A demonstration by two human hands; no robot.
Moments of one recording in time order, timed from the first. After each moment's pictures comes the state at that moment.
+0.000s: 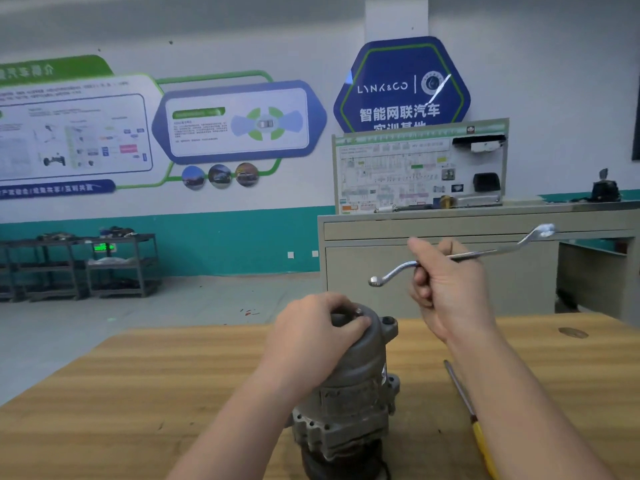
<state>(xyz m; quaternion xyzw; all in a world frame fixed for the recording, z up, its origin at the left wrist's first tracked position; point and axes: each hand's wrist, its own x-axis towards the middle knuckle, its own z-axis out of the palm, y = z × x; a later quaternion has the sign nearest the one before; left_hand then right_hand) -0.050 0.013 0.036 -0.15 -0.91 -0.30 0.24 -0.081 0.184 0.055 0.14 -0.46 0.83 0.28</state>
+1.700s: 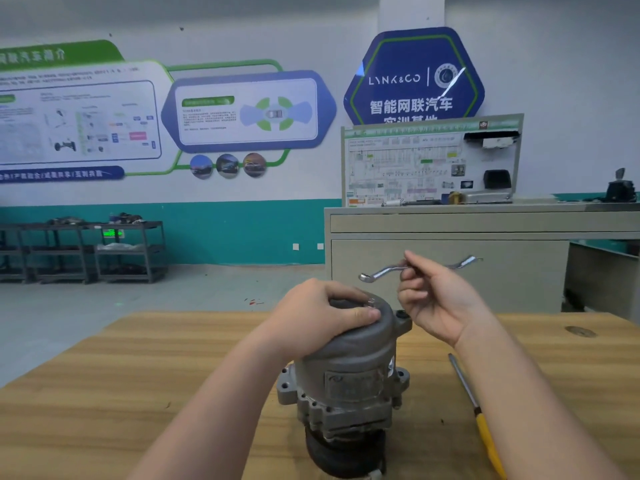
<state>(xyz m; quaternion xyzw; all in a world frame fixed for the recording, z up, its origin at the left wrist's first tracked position) -0.060 -0.001 0.044 -0.20 -0.90 -0.38 0.11 -0.100 0.189 0.042 0.08 -0.39 0.91 -0.08</state>
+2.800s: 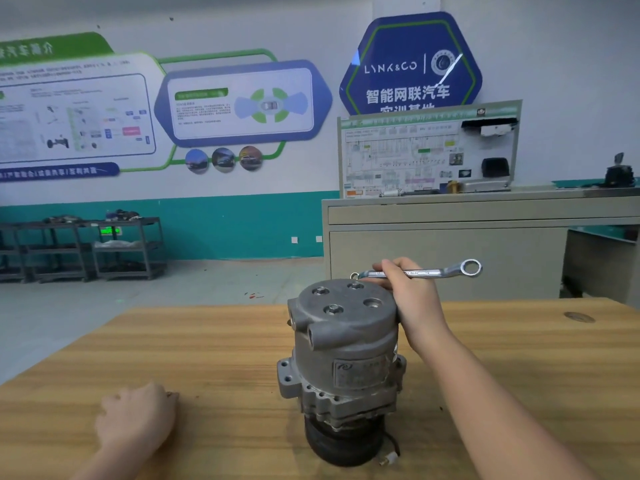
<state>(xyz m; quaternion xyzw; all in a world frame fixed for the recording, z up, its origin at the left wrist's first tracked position) -0.090 -0.178 -0.103 0.33 -0.94 -0.05 0.07 -0.112 0.159 0.006 0.08 -0.64 0.74 0.21</state>
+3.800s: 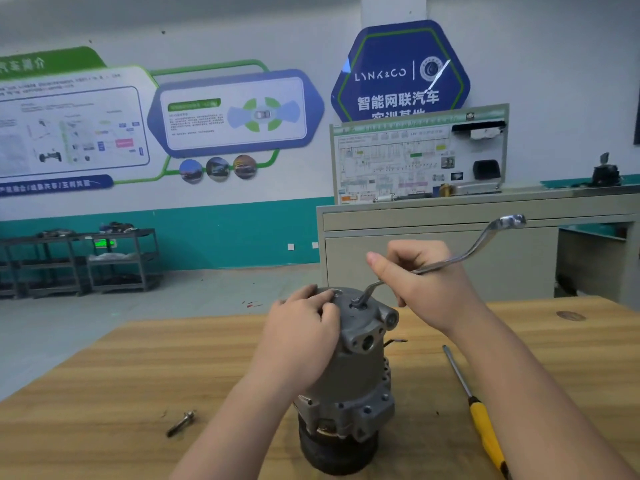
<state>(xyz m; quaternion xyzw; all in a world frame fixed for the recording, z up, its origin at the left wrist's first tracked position) -0.050 0.011 0.019 -0.12 -0.92 -0.27 0.24 -0.059 0.184 0.052 0.29 -0.77 0.46 0.34</state>
